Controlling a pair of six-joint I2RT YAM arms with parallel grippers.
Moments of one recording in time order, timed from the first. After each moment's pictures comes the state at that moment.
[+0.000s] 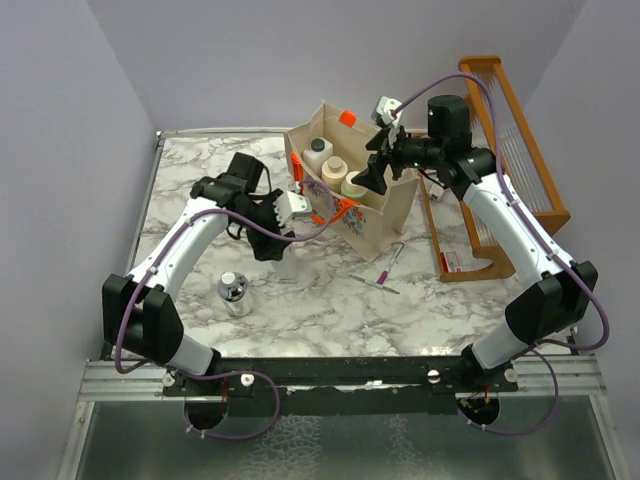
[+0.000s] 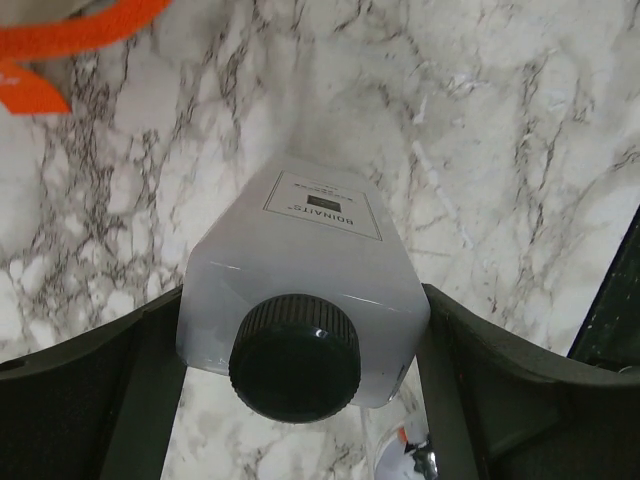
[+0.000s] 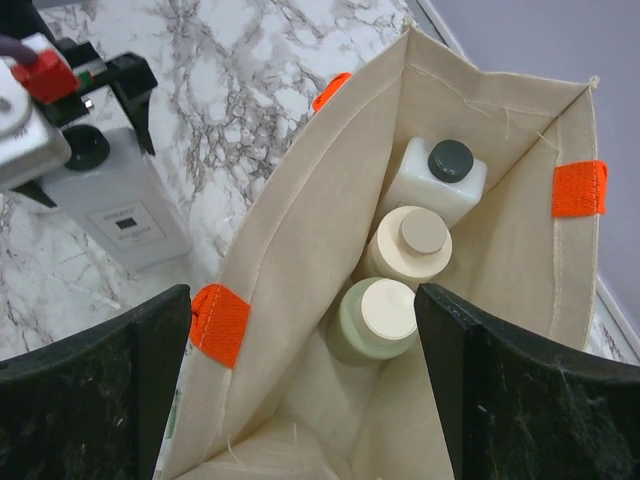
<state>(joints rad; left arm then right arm) -0.30 1.46 1.30 -1.03 0.51 0.88 0.38 1.59 1.62 -0.46 -0.72 -0.43</state>
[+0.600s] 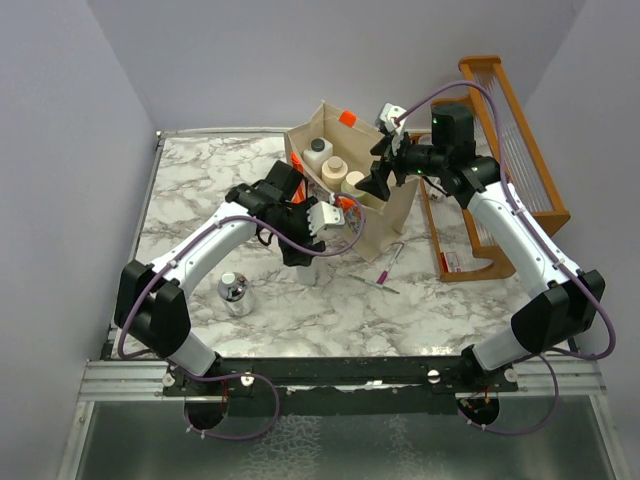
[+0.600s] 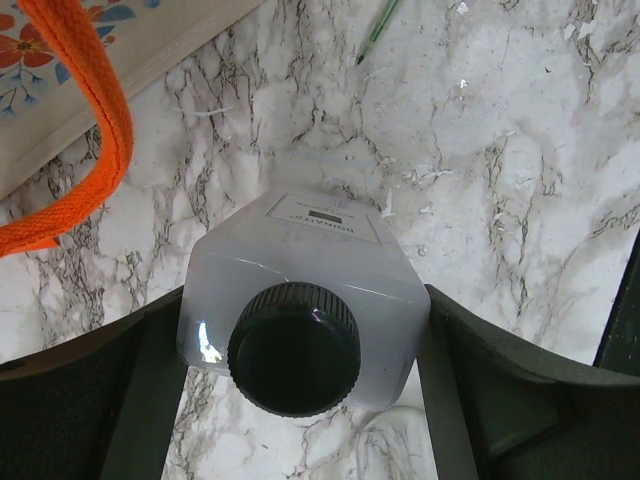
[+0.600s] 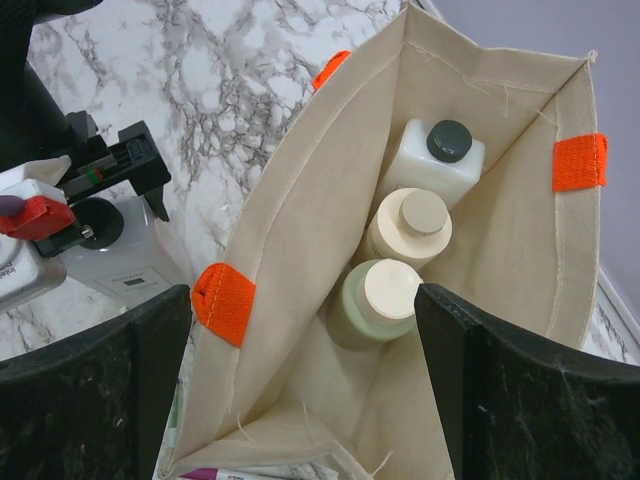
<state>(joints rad) -0.55 1.55 1.33 -0.89 0.48 0.77 0.38 1.52 1.54 -0.44 -0.69 -0.44</state>
